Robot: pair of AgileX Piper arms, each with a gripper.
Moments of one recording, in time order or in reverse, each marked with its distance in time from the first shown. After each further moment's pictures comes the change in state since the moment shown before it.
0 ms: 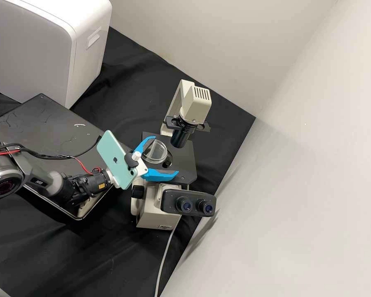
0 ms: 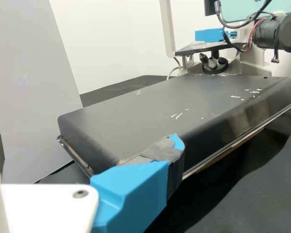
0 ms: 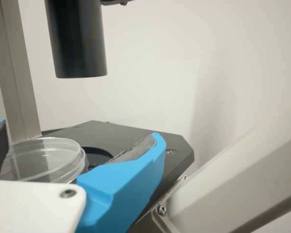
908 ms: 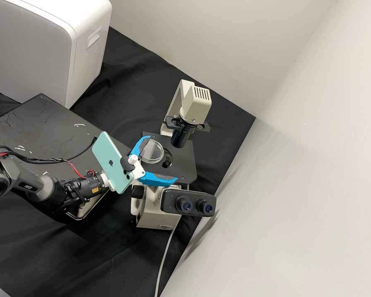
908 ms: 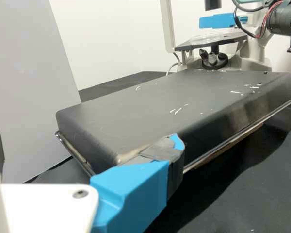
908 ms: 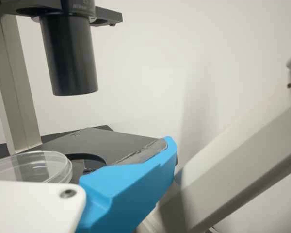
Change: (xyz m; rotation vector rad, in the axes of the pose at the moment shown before) left arm 0.001 -0.003 0.001 0.001 0.003 -0.015; right arm -0.022 0.017 -0.002 0.028 0.046 0.077
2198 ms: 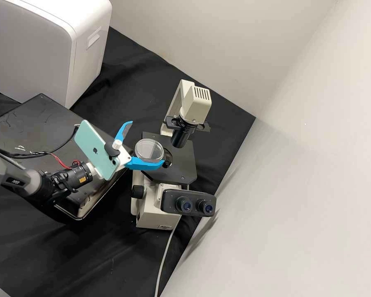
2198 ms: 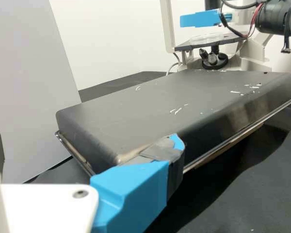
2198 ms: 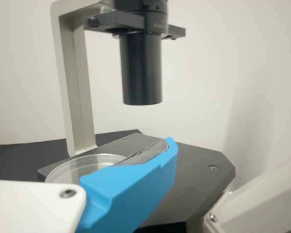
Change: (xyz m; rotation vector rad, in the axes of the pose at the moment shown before) left arm 0.000 0.000 0.000 0.000 0.000 0.000; right arm -0.019 -0.022 -0.031 -0.024 0.099 -0.073
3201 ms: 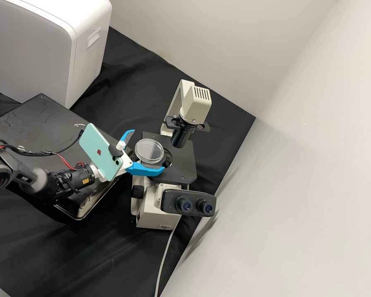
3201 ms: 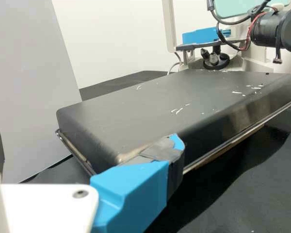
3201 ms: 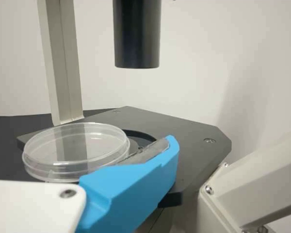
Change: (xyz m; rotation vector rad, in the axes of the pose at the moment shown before) left arm 0.001 -0.001 -0.001 -0.012 0.003 -0.002; right arm 0.010 -0.015 0.013 -0.042 -0.084 -0.026
